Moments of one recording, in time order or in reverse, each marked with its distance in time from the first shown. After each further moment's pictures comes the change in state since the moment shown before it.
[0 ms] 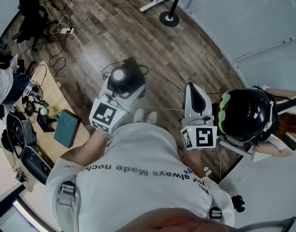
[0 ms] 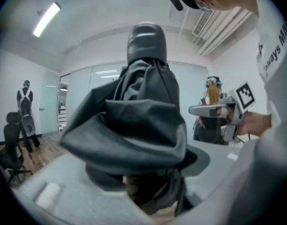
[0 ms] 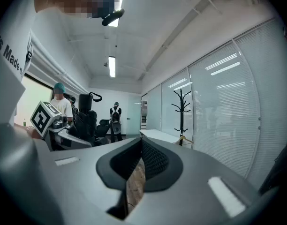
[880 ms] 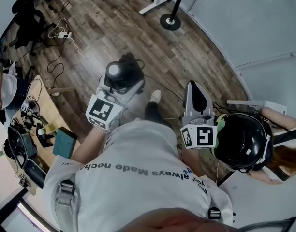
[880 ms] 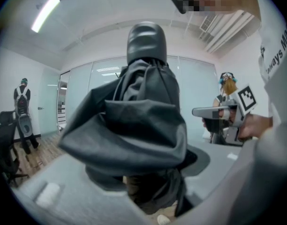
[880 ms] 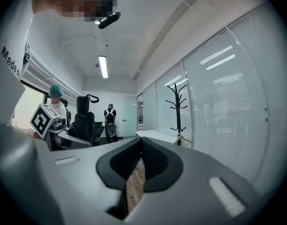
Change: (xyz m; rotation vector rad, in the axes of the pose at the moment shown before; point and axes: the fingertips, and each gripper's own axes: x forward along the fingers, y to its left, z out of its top) left arm 0.164 0.115 0.015 -0.012 0.024 0.032; right arm 0.156 -0.124 -0.016 0.059 -0.018 -0.013
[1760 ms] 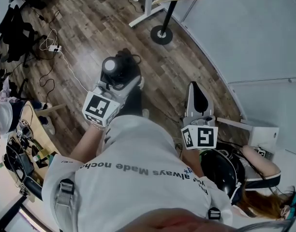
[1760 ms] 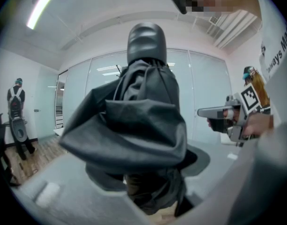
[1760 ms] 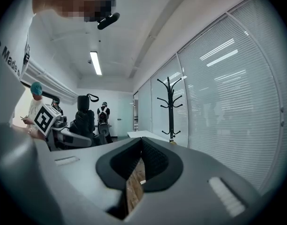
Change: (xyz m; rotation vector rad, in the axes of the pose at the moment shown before) left arm 0.297 0.129 0.081 0.008 -0.021 0.026; right arm 0.222 -0.244 0.023 -0.003 0.011 -0.005
